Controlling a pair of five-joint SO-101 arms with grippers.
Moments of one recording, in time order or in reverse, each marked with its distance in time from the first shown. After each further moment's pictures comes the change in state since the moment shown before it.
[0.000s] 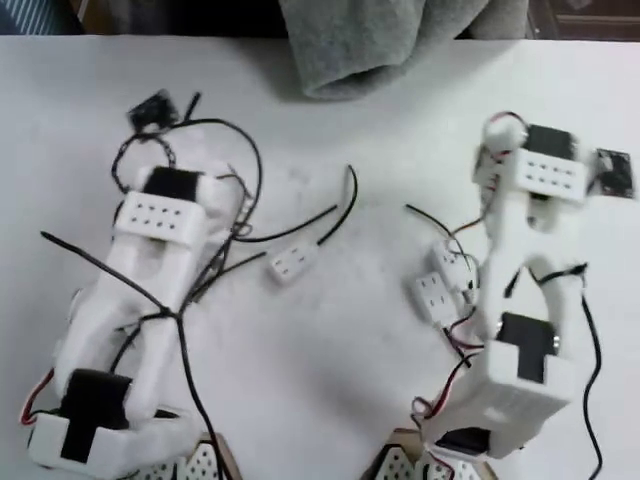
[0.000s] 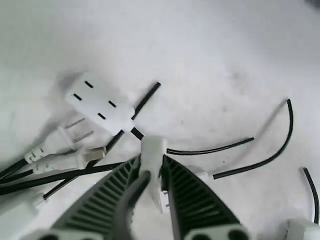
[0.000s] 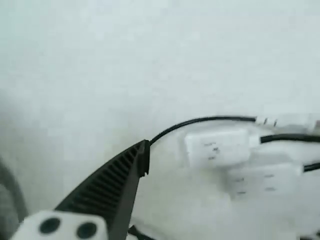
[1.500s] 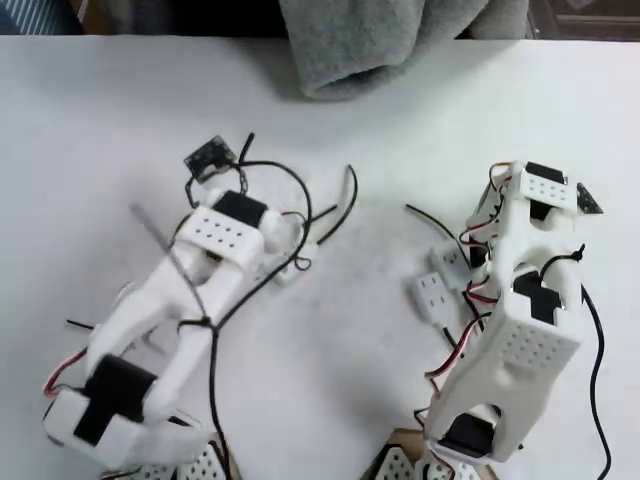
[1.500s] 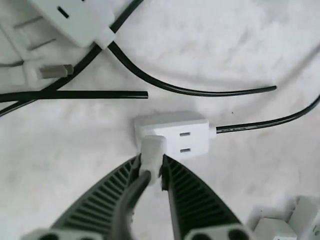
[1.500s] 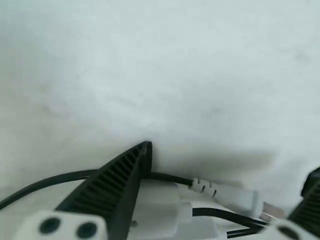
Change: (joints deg) left arm 12.0 6.2 5.5 -2.5 18.5; right arm 4.7 18.2 4.7 -4.2 25.7
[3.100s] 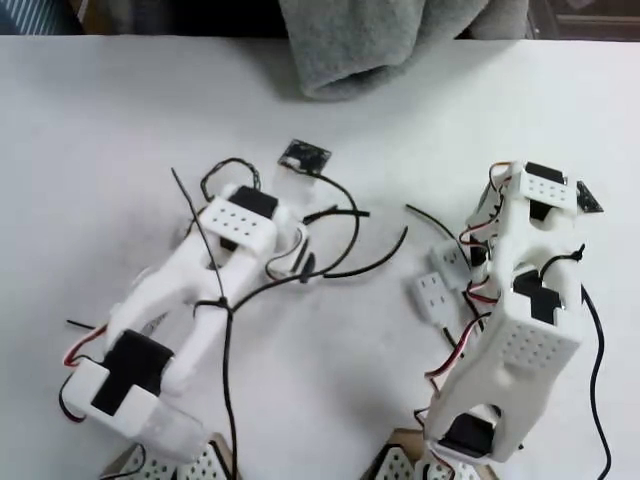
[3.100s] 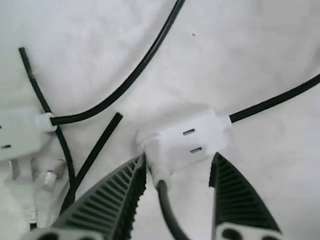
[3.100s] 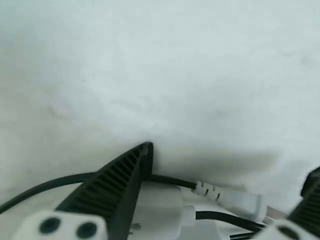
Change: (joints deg) left arm 0.4 6.2 -3.7 3.7 -62.3; right arm 0.0 0.0 0.0 -1.1 0.0
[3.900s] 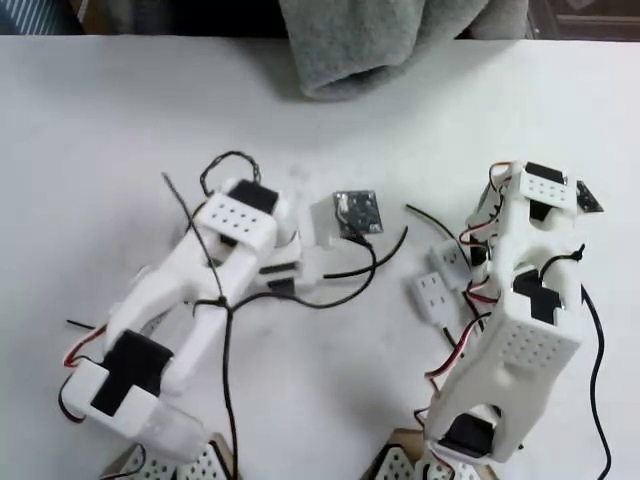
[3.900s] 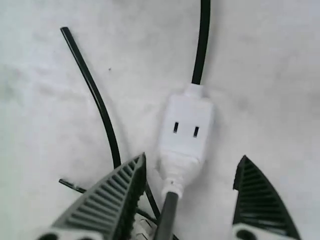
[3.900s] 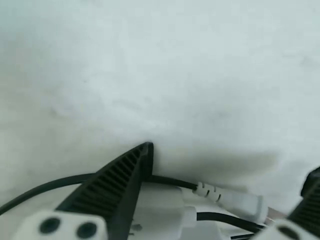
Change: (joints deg) left arm 0.0 0.0 -0.1 -3.0 -55.6; right arm 0.0 0.2 0.0 -0.4 0.0
